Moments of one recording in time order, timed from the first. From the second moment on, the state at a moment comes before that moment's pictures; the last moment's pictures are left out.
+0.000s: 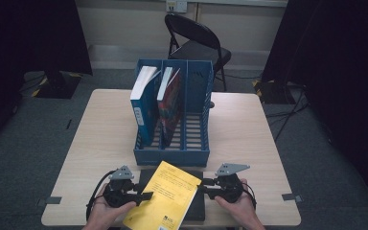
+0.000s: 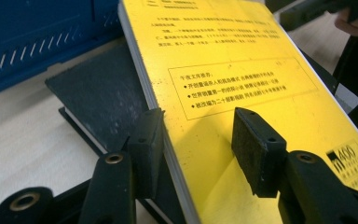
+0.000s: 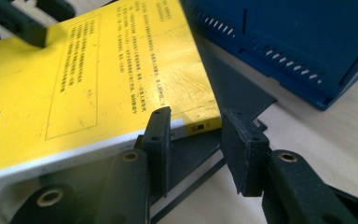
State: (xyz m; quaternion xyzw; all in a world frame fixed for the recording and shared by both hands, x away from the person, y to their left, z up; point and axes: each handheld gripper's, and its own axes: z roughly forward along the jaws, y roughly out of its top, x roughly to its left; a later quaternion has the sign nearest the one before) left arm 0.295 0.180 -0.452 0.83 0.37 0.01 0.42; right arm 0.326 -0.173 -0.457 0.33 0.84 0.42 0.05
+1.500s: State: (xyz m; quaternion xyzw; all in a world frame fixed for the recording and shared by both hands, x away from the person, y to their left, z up) left arm 0.307 0.184 -0.453 0.81 0.41 0.00 0.42; right arm 0.329 -0.145 -0.458 0.33 0.84 0.43 0.07
